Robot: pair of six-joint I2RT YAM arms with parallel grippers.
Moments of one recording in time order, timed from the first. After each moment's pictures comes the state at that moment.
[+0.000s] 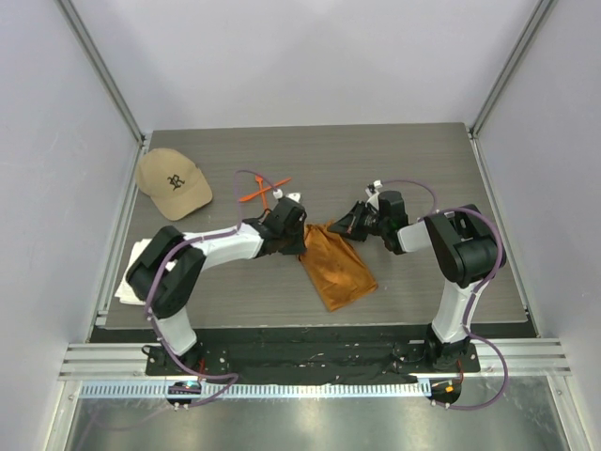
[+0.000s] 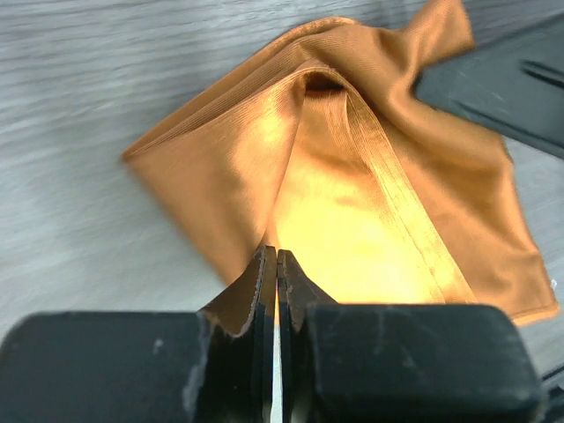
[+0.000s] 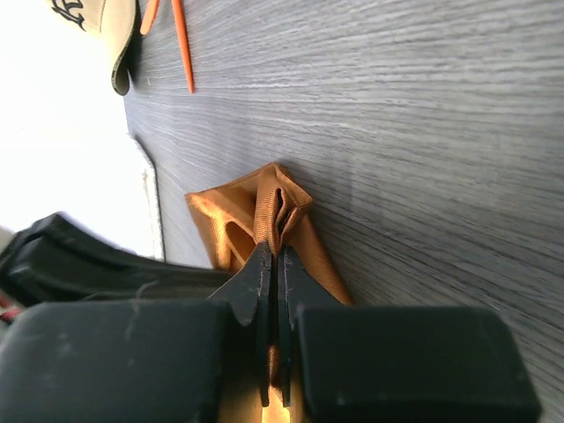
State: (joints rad) left arm -0.73 1.79 1.04 -0.15 -0.03 -0.65; right arm 0.29 1.88 0.73 0.60 -0.61 0.89
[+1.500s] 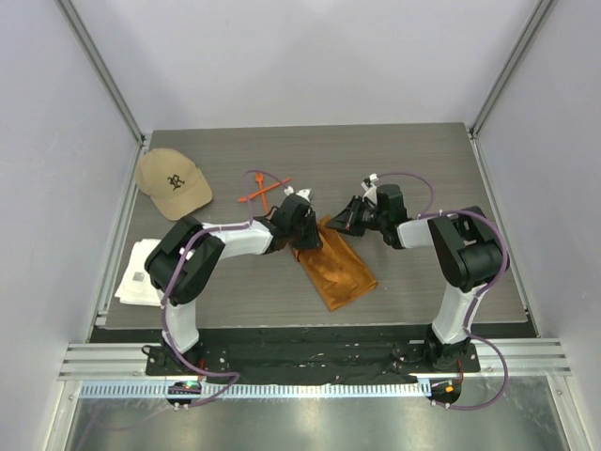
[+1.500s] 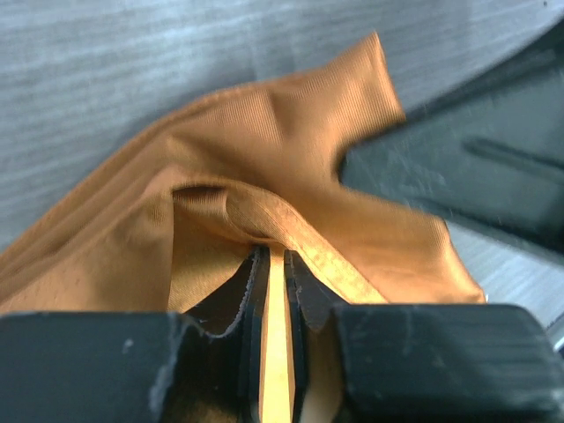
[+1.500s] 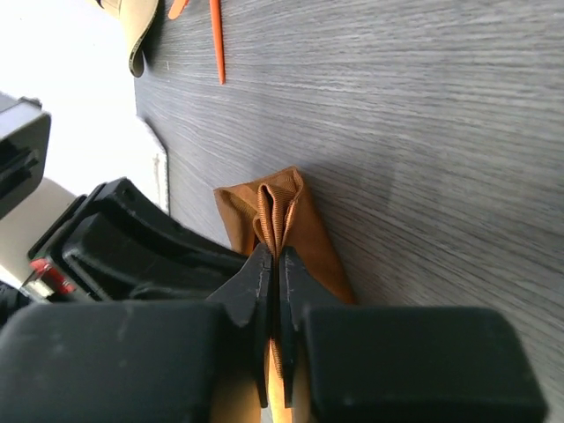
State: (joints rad) left arm -0.72 1.87 1.05 0.03 0.10 -0.69; right arm 0.31 1.84 0.78 0.52 -0.64 0.84
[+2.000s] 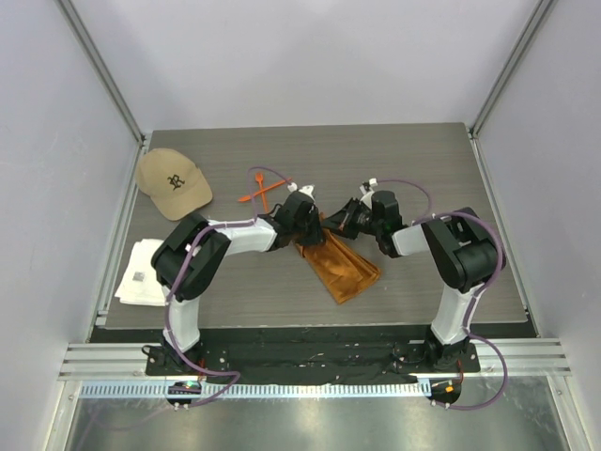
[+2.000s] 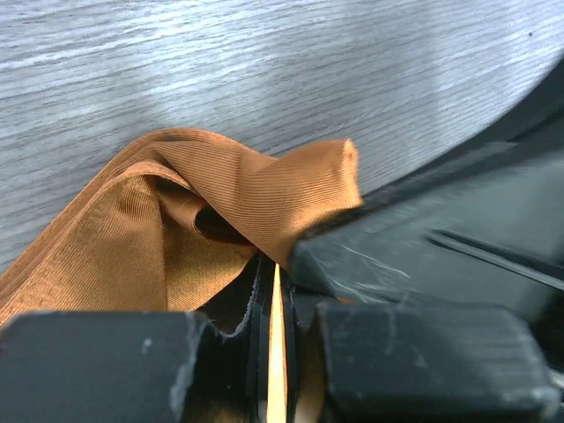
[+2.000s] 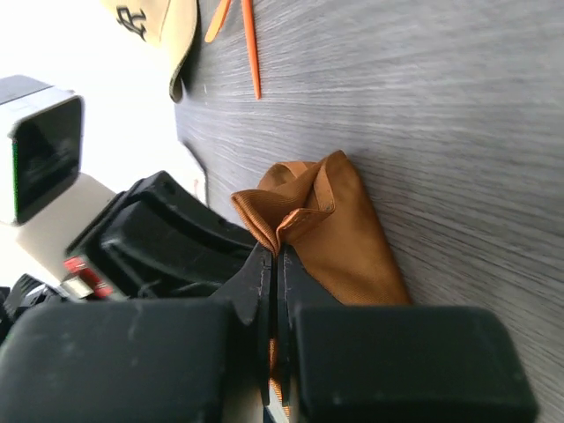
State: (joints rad) left arm -0.72 1.94 1.11 0.06 0.07 -0.68; right arm 0.36 1.83 0.74 0.66 -0.57 1.02
